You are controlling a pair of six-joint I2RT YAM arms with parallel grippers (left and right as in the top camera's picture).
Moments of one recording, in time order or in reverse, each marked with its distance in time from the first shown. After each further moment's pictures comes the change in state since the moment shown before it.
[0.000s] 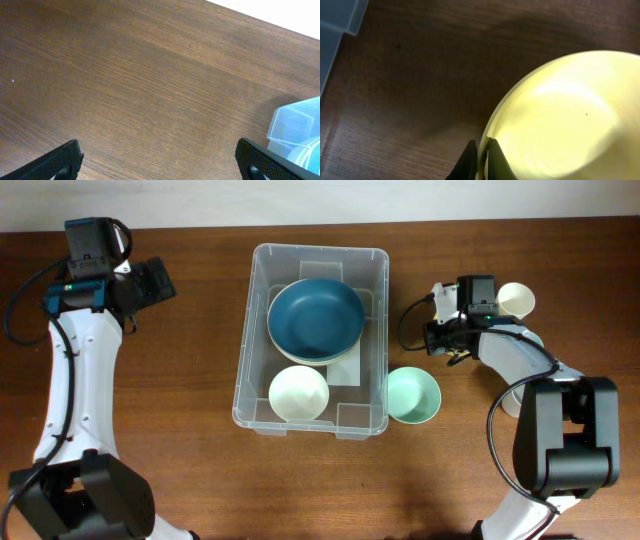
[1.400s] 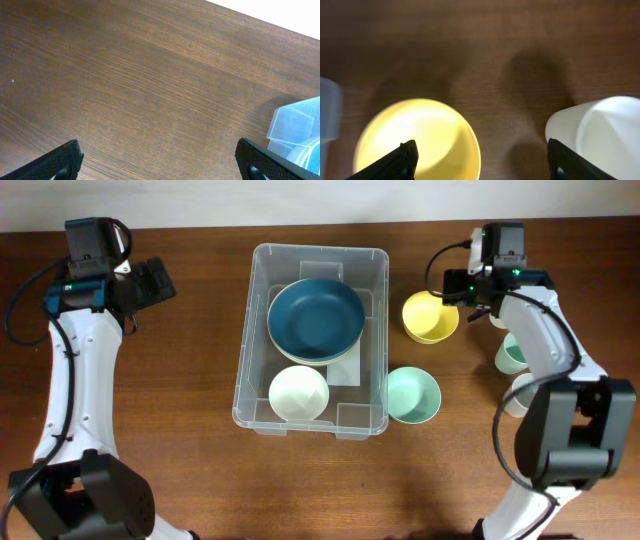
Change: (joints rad) left arm 0.000 0.000 0.000 0.000 0.000 0.000; right arm -0.047 0.056 0.364 -0.221 0.166 0.177
